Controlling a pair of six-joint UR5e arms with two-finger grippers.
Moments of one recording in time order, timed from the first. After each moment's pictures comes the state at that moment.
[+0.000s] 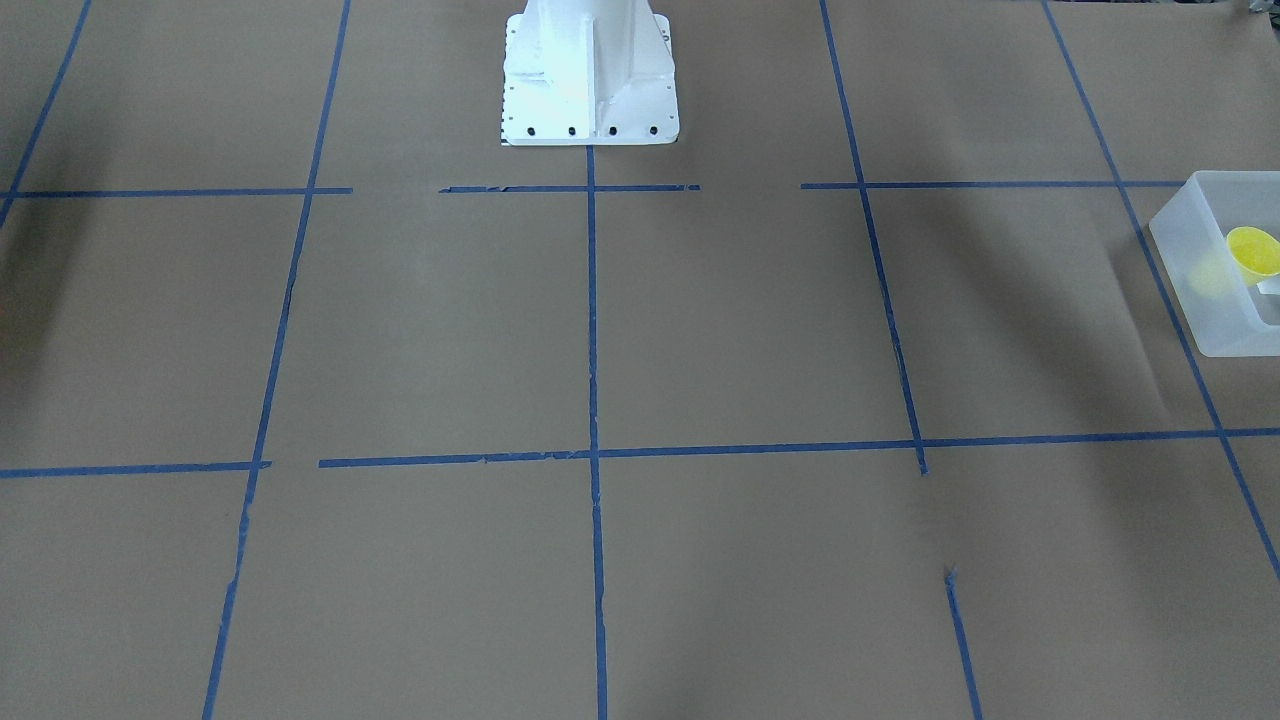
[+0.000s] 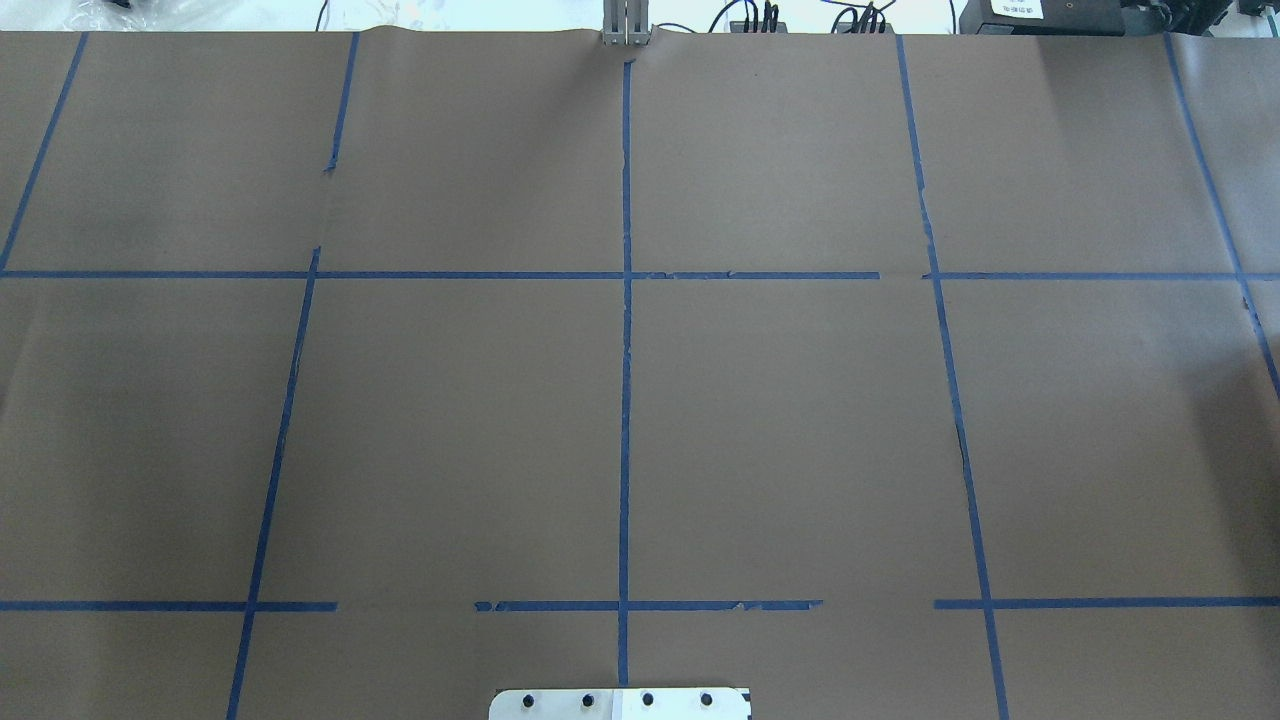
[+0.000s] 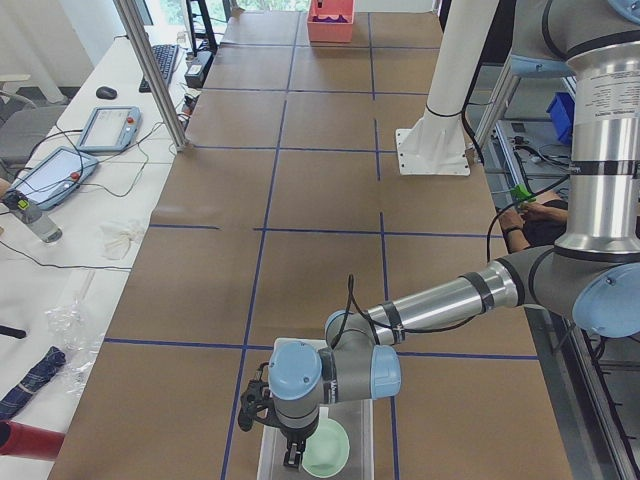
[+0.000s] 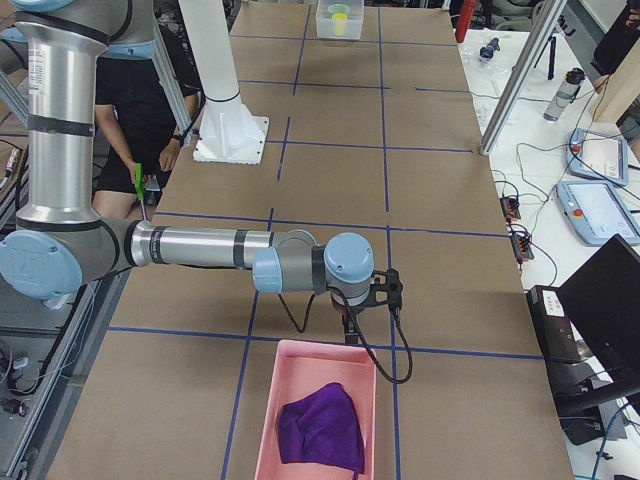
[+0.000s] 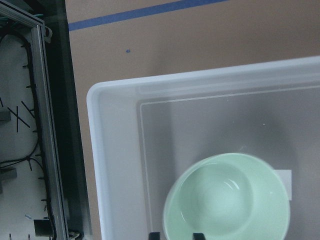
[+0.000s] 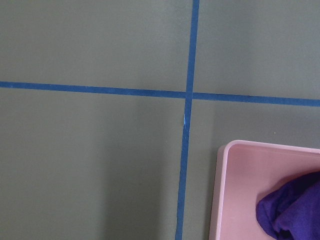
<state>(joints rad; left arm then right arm) -1.72 -1.52 -1.32 -1.83 -2.16 0.26 1.58 -1.68 1.68 -1.46 2.43 0.01</state>
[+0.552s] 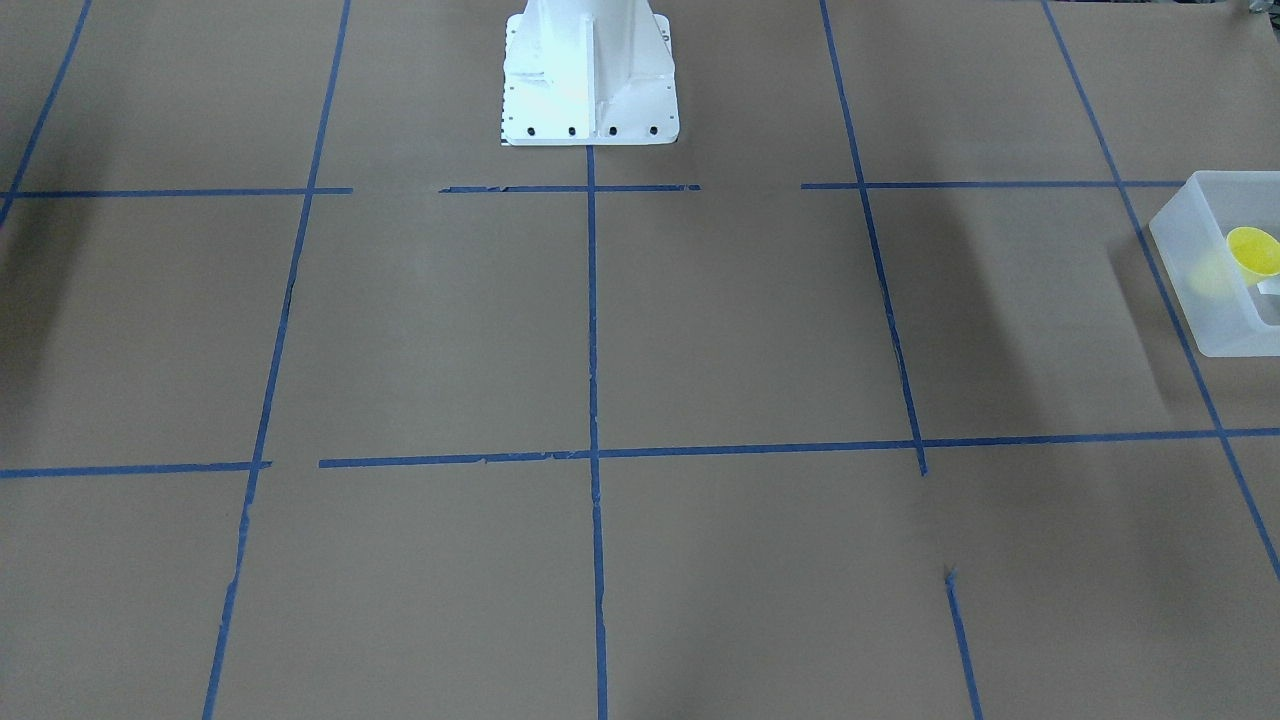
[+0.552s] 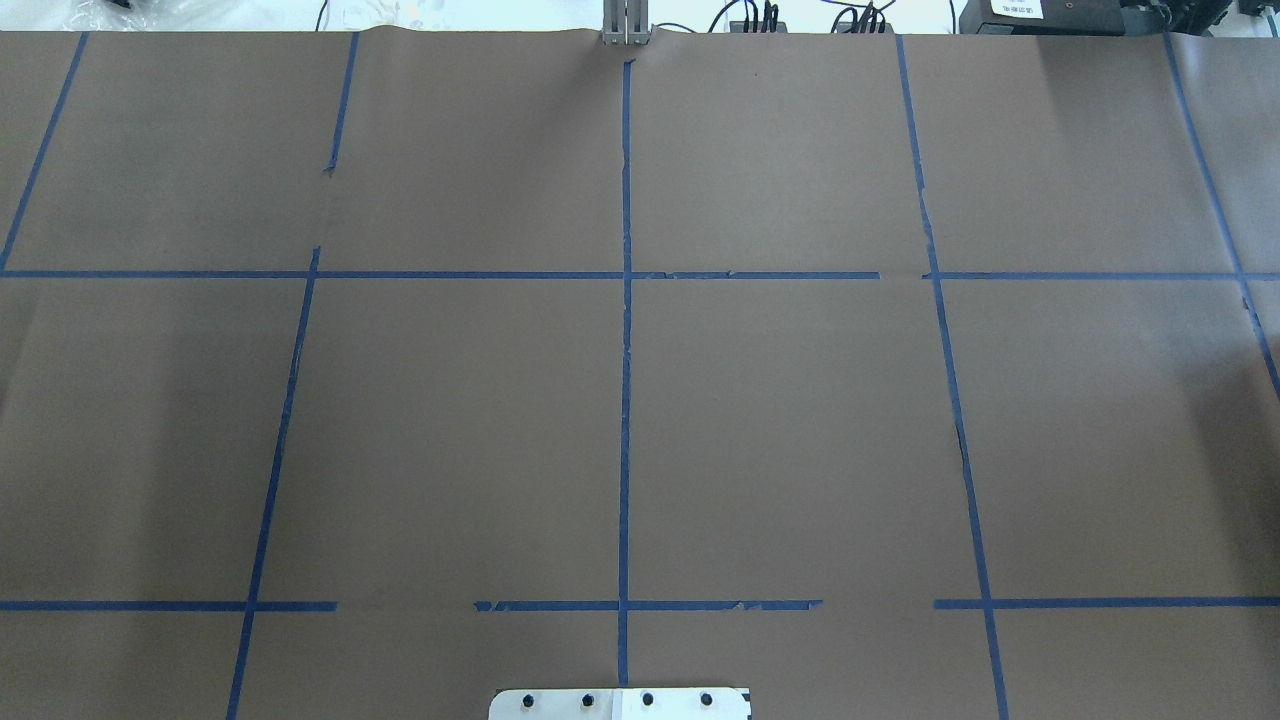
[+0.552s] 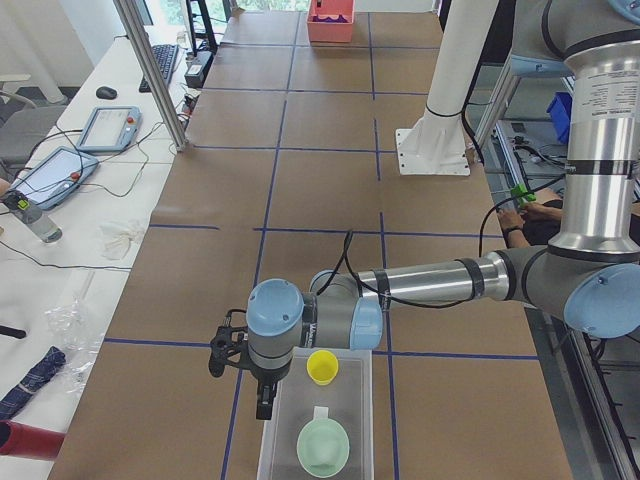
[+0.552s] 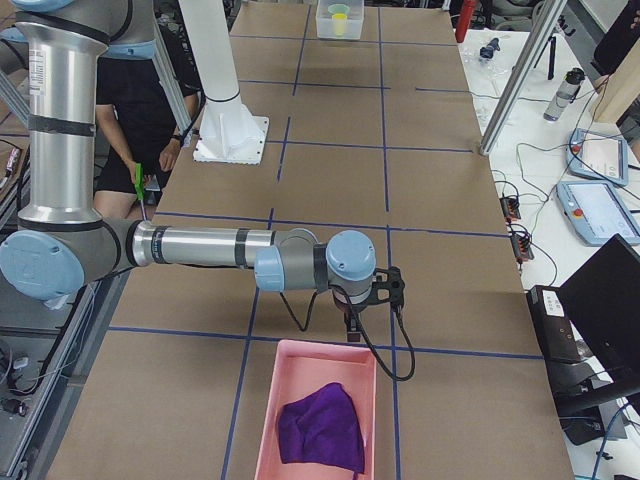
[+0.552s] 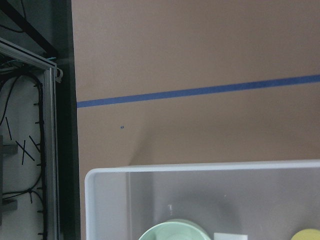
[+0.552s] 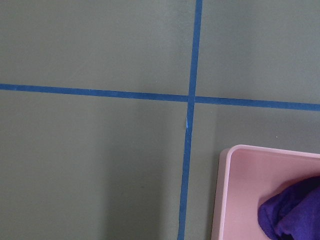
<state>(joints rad) -1.72 -1.54 -1.52 -1.72 -2.26 0.05 1.58 -1.67 1.69 -1.46 2.43 0.01</state>
